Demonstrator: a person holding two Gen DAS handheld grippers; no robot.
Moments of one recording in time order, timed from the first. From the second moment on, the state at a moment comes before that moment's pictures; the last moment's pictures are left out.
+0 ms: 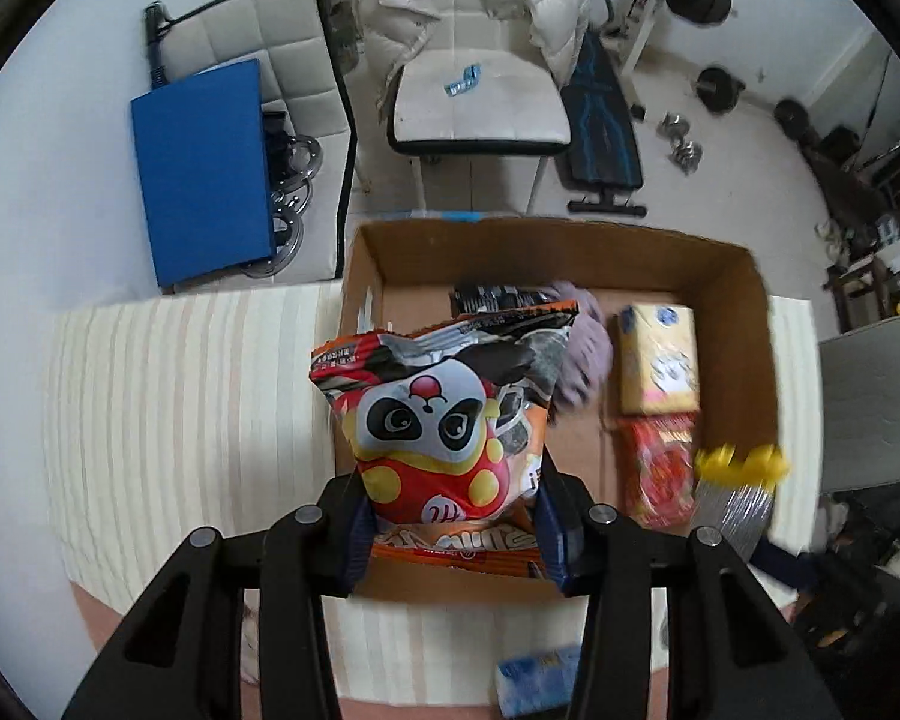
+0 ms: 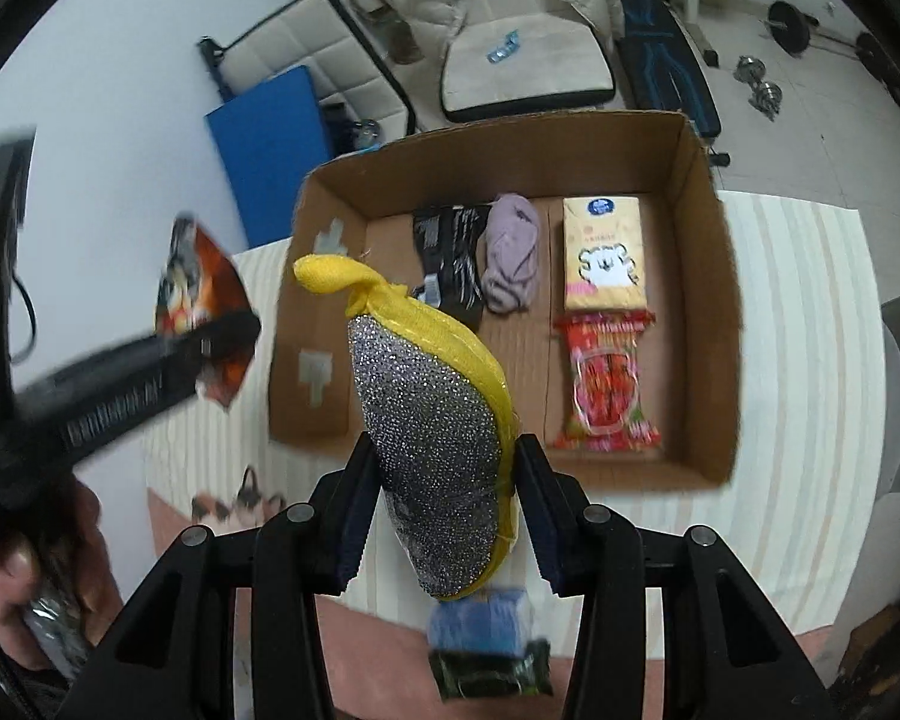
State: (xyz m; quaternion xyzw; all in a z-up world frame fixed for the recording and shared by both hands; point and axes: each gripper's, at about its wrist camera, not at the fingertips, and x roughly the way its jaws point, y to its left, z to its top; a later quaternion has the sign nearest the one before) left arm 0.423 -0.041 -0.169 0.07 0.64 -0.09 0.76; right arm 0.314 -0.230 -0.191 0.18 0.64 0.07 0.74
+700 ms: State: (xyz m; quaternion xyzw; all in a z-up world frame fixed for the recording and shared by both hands) left arm 0.515 -0.086 -0.340 0.25 0.73 -0.03 0.64; right arm 0.378 -0.218 -0.357 0.18 0.74 -0.02 0.65
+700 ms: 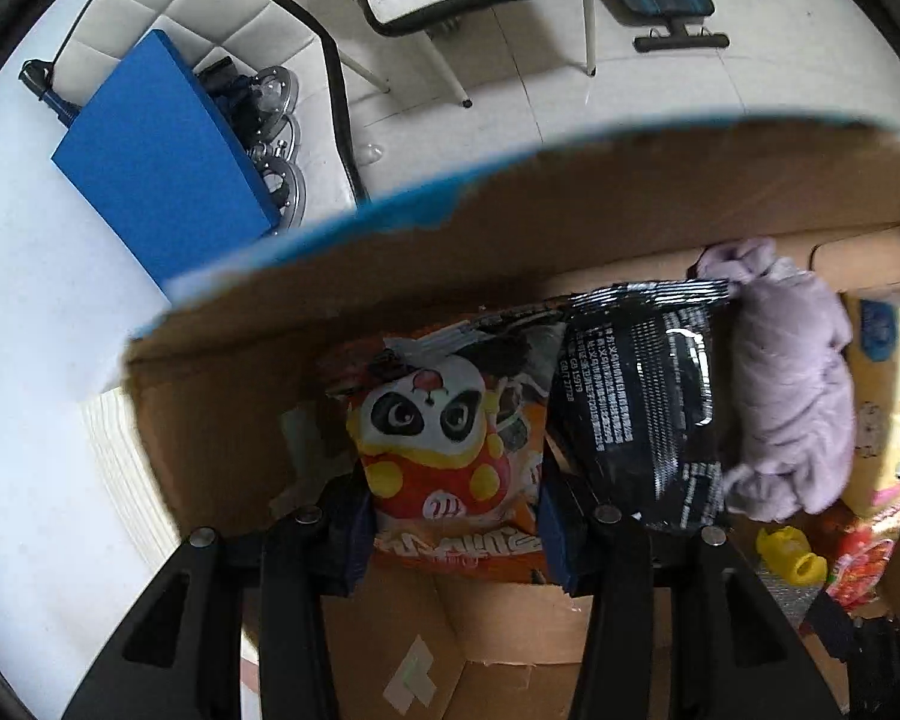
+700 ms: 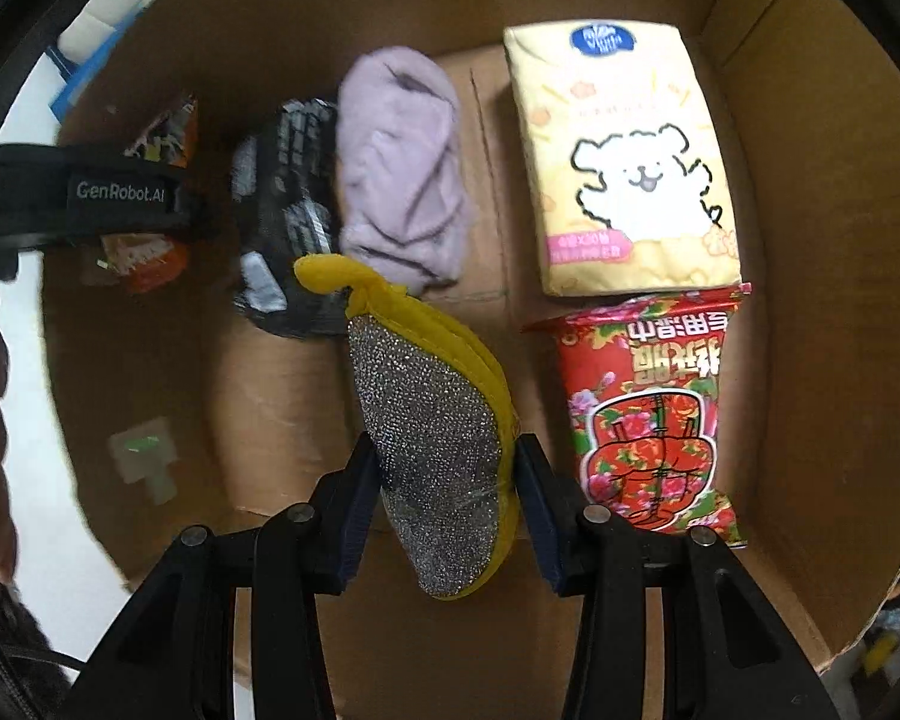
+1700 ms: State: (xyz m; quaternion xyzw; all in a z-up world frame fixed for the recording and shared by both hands) left arm 0.519 -0.081 -0.322 0.18 0.73 -0.04 0.66; right arm 0.383 -0.194 -0.350 0.14 0.74 -0.04 0.65
